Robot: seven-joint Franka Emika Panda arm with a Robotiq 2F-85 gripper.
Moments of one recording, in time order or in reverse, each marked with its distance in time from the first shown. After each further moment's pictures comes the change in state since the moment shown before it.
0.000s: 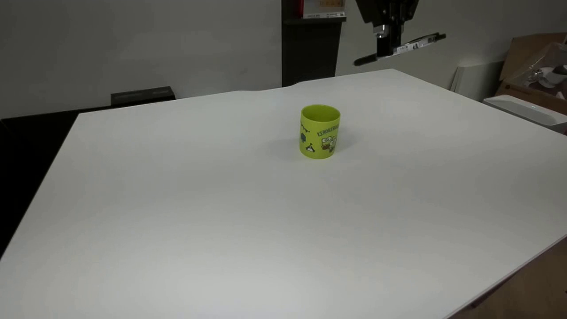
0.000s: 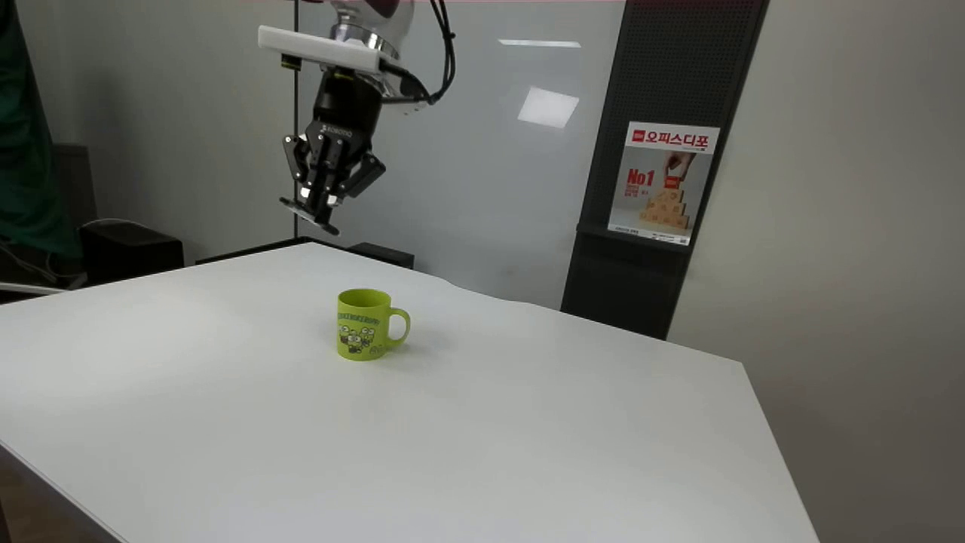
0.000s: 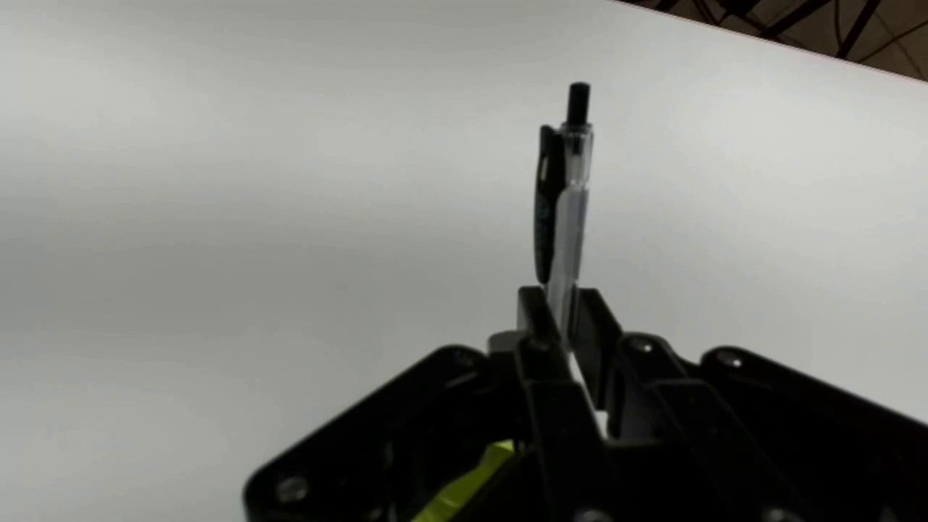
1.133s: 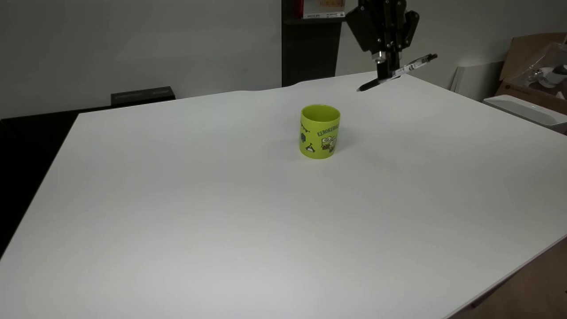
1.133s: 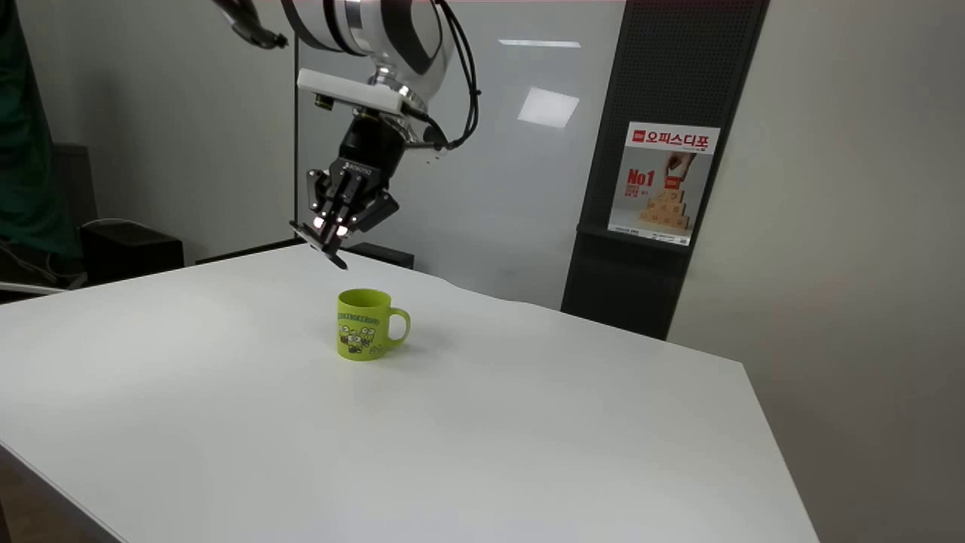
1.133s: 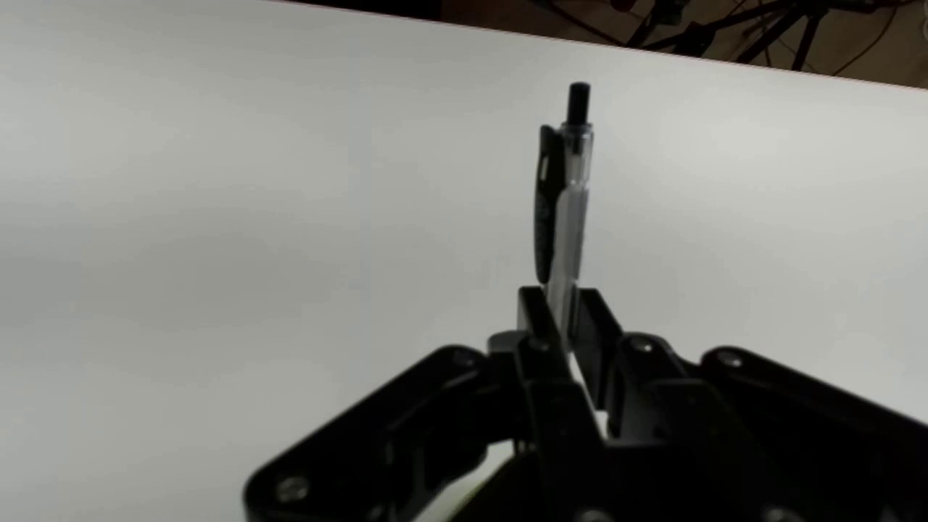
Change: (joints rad) arm -0.011 0.199 -0.044 0.184 0.055 -0.166 0.047
